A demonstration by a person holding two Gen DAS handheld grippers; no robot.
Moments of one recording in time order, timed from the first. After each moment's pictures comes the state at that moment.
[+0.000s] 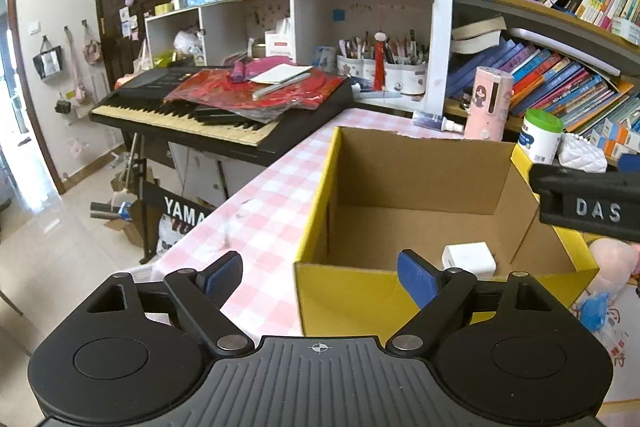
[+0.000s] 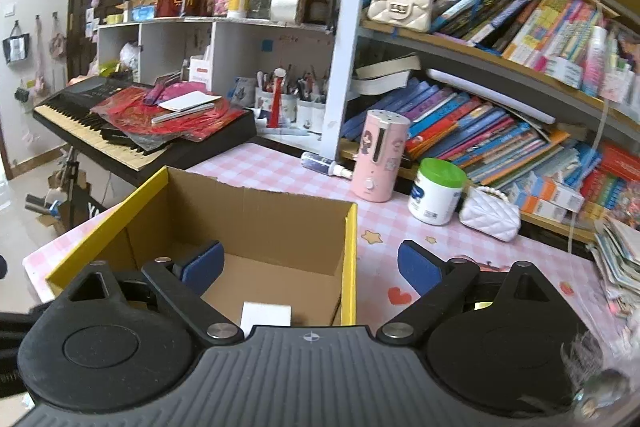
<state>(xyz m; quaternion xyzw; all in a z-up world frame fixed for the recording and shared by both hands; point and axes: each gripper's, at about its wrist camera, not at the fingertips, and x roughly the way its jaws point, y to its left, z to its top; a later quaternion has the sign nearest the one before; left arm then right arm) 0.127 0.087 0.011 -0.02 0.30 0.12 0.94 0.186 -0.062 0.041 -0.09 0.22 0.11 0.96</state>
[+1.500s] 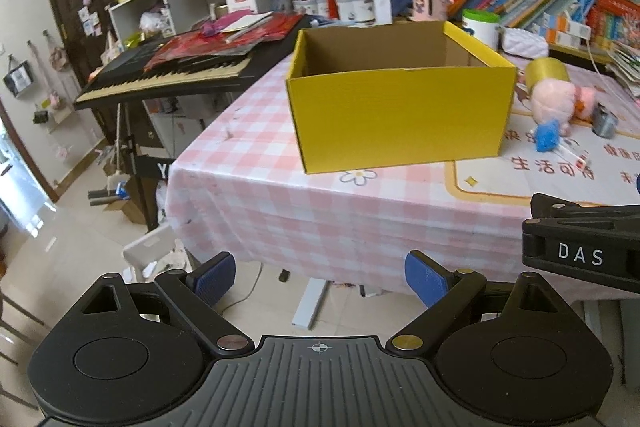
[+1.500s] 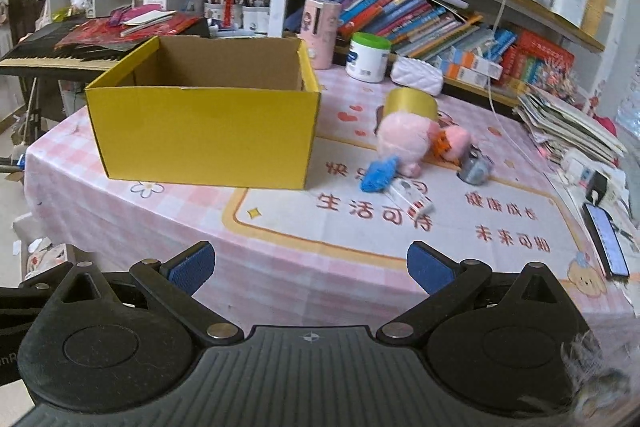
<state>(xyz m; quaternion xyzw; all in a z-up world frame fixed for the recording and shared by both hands) -0.003 0.068 -0.026 0.05 0.37 0.06 0.92 0.011 -0.074 -0.027 -0.06 0.33 0.00 0.94</state>
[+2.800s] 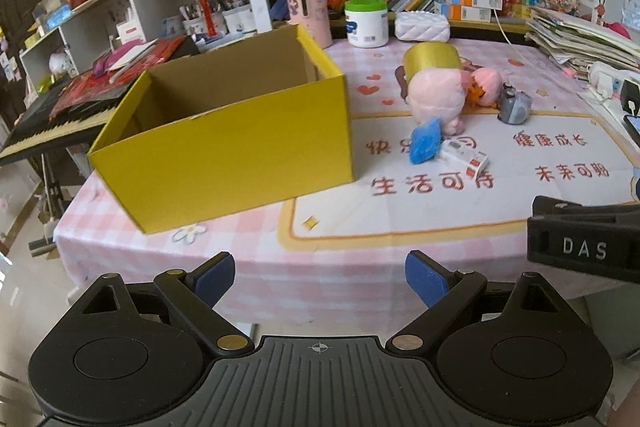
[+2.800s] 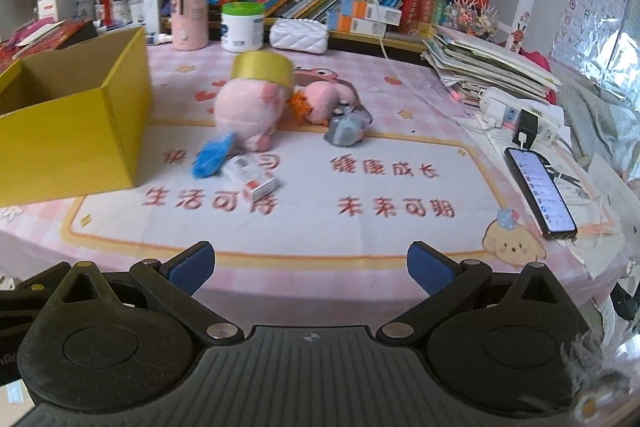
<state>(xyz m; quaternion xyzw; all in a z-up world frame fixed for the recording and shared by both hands) 0.053 -0.063 -0.030 0.09 0.38 -0.05 0.92 0.046 -0.214 -0.032 -0.01 0.36 -0.11 0.93</state>
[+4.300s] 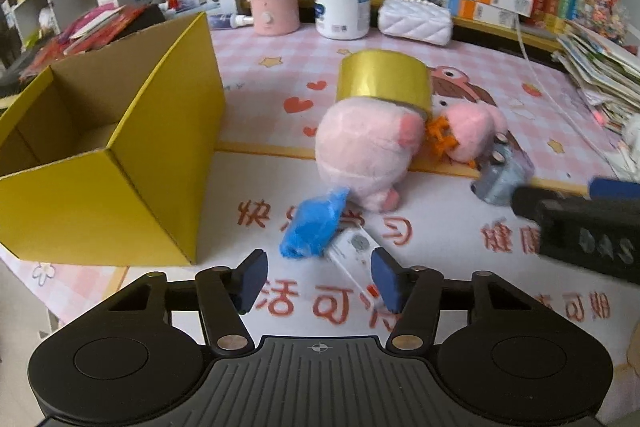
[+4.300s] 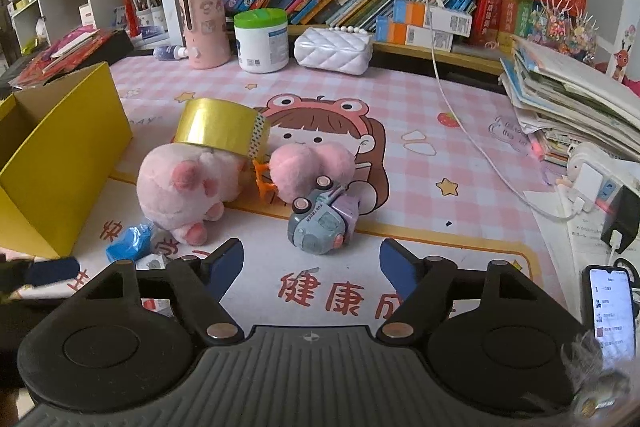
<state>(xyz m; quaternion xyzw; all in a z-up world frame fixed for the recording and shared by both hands) 0.179 -0.194 -0.061 0.02 0.42 0.00 0.91 0.197 -0.351 -0.042 0.00 0.37 0.06 0.93</state>
